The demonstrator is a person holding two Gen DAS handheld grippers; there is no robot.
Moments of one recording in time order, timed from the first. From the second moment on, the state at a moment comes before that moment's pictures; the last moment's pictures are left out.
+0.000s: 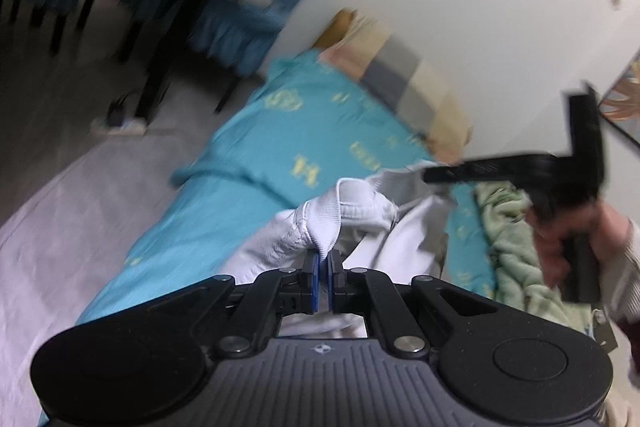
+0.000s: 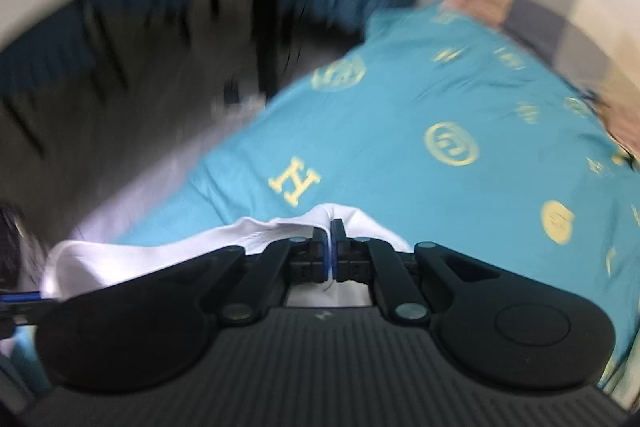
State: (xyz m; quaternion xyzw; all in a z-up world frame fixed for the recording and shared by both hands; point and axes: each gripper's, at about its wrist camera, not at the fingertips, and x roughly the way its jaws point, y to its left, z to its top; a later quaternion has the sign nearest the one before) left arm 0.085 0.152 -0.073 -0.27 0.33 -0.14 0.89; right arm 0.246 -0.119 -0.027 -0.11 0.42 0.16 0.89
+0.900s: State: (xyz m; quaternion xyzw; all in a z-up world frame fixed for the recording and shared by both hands) left arm 0.091 0.109 -0.069 -0.22 0.38 -0.05 0.89; right arm 0.051 -0.230 -0.043 0.11 0.23 0.02 0.97
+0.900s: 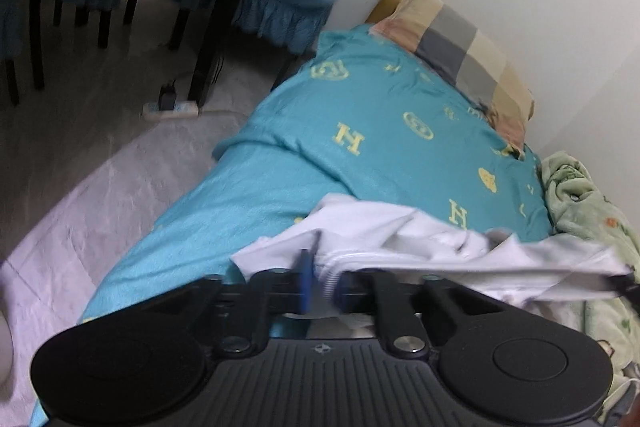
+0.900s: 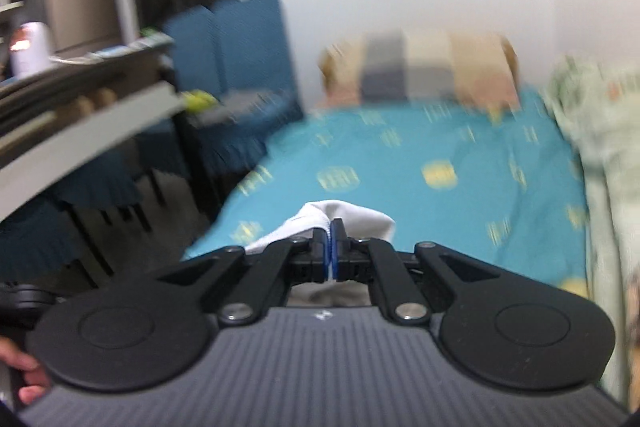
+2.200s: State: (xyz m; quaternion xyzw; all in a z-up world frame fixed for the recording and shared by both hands) left arm -0.192 0.066 0.471 -0.15 -0.07 -0.19 0.97; right arm -0.252 -0.245 0.402 0.08 -0.15 0.02 0.99
